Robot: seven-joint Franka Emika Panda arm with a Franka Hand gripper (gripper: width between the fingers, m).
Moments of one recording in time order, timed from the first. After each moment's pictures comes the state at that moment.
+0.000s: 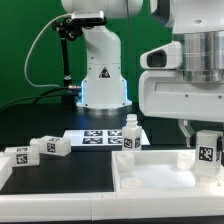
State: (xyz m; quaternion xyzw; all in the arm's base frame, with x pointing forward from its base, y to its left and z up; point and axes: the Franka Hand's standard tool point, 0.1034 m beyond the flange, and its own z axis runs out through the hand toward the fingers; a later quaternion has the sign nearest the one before) arm 0.639 0.109 0.081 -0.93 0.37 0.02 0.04
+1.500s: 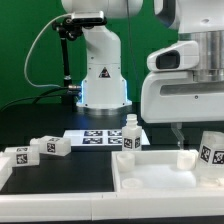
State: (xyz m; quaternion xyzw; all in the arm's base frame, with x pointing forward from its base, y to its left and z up) arm 0.643 0.113 0.081 -1.00 0.08 -0.01 0.04
